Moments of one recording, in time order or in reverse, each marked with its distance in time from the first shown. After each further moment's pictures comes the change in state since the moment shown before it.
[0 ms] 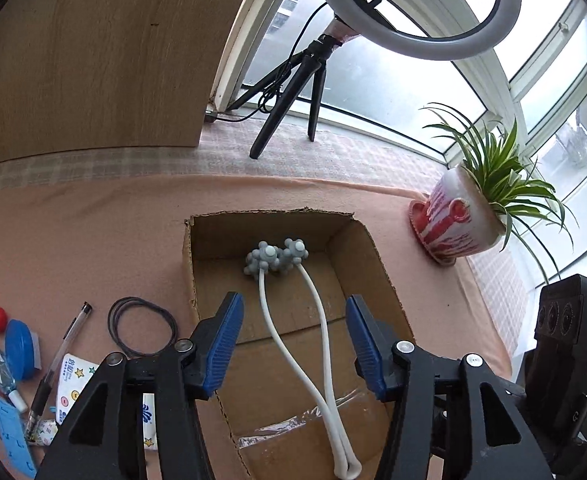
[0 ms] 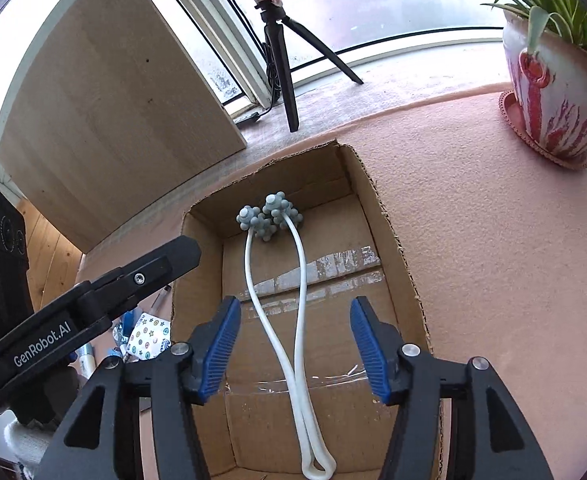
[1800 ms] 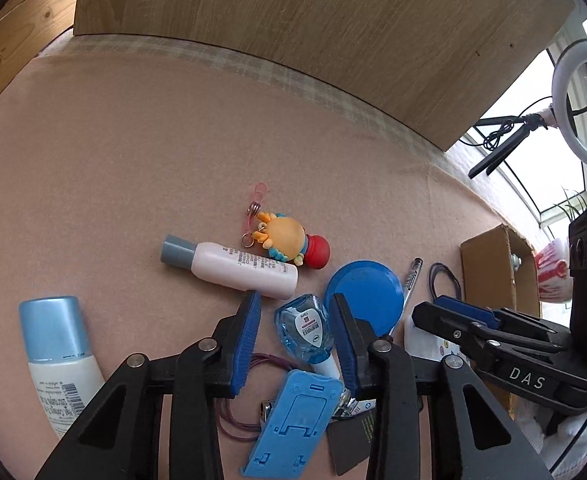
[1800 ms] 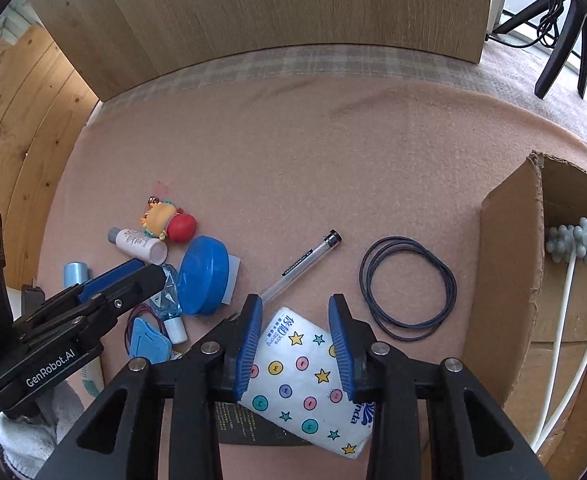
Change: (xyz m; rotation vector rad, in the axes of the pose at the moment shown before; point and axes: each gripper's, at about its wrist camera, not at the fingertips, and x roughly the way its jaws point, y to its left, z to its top) left arm -0.072 0.249 -0.051 -0.347 0.076 0.213; right arm 0.151 0.196 -0.015 -0.392 0.420 -0.028
